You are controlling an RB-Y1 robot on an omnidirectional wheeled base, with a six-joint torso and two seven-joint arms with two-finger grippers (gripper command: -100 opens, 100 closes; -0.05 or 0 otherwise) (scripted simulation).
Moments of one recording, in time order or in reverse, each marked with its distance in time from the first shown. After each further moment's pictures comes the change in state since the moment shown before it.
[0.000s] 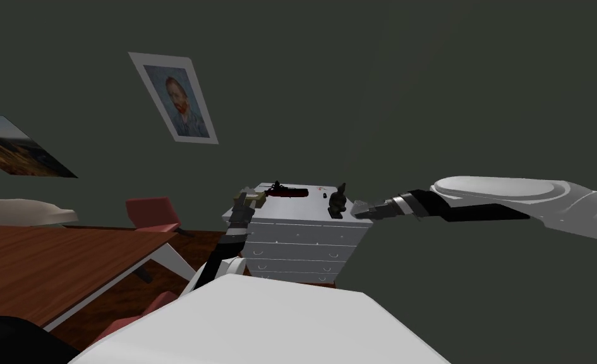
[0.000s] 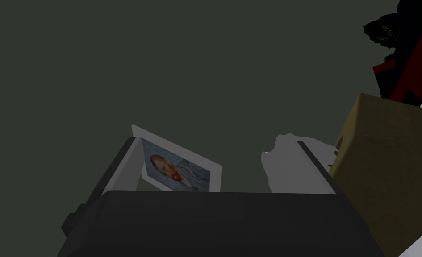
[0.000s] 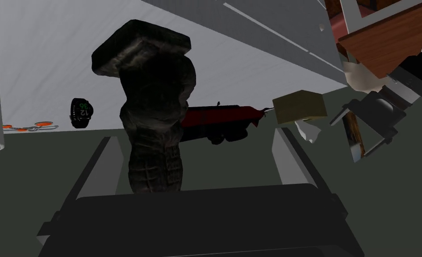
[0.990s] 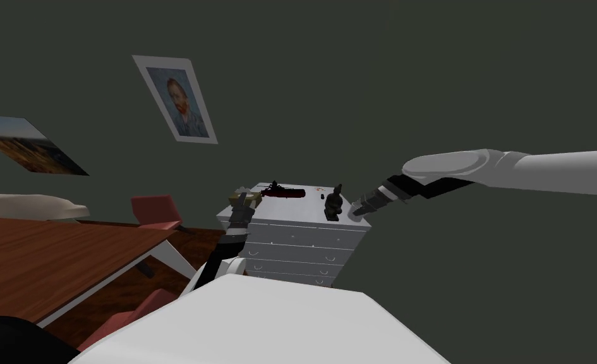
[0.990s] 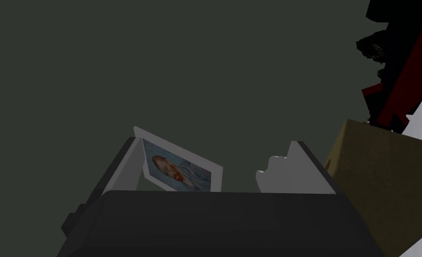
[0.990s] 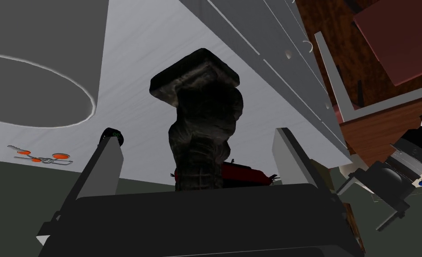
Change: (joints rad) left arm 0.000 0.000 0.000 0.000 0.000 0.000 0.000; right arm 0.046 -0.324 -0.062 0.100 0.069 -0.073 -0.101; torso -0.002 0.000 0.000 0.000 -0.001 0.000
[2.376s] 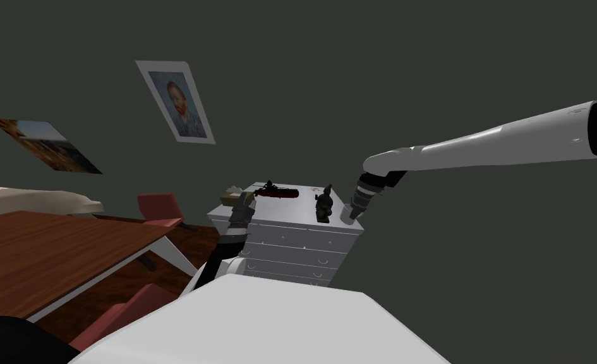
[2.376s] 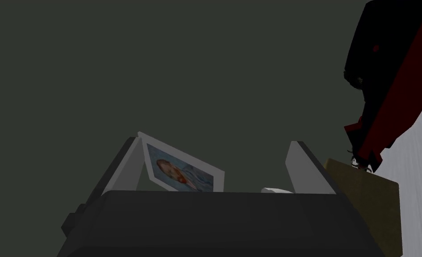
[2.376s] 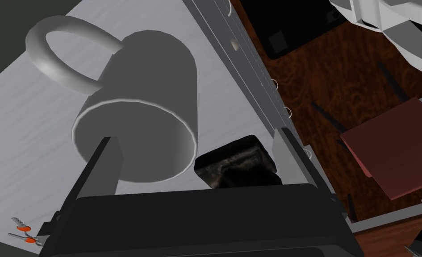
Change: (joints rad) left arm 0.000 0.000 0.000 0.000 0.000 0.000 0.000; right arm 0.102 -0.387 -0.041 0.100 0.084 -0.098 -0.112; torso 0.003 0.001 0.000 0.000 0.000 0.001
